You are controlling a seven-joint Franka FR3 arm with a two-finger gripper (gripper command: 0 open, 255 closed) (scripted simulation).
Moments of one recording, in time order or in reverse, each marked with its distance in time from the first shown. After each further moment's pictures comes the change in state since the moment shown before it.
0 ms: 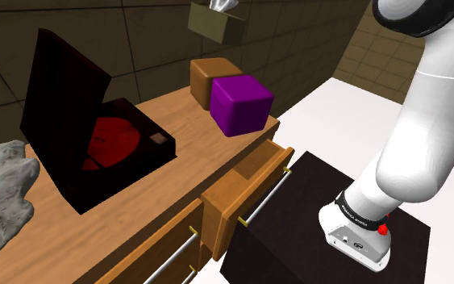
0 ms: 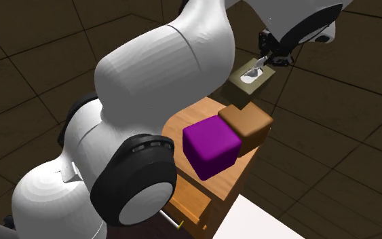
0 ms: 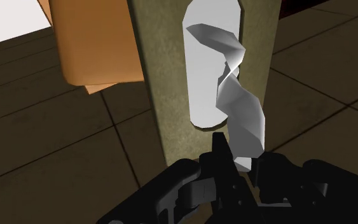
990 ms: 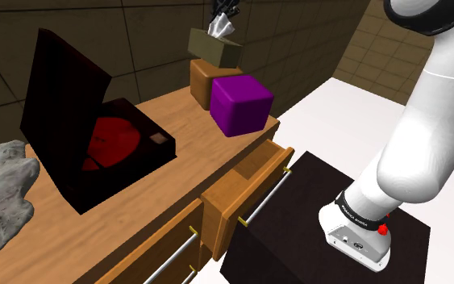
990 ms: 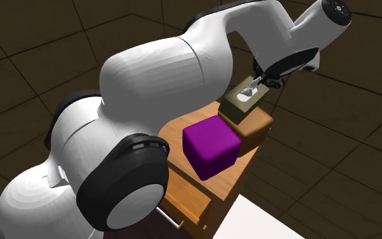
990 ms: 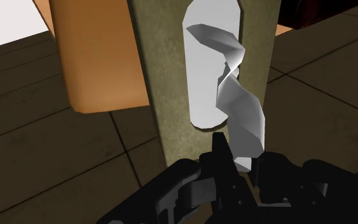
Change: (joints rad) arm 0.022 -0.047 0.007 -0.260 0.018 0.192 -0.099
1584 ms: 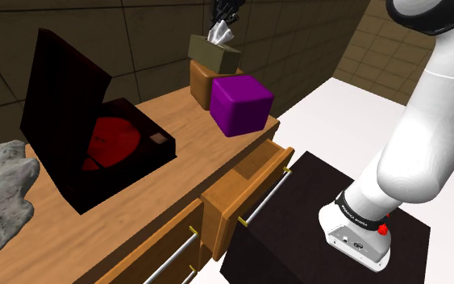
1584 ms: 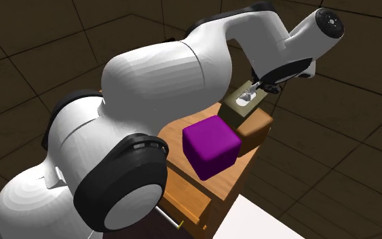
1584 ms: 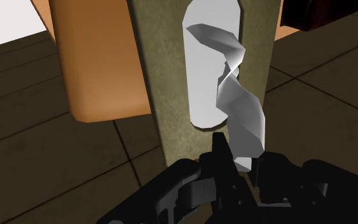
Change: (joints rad) arm 0.004 -0.009 0.003 -0.067 0.013 0.058 -0.033
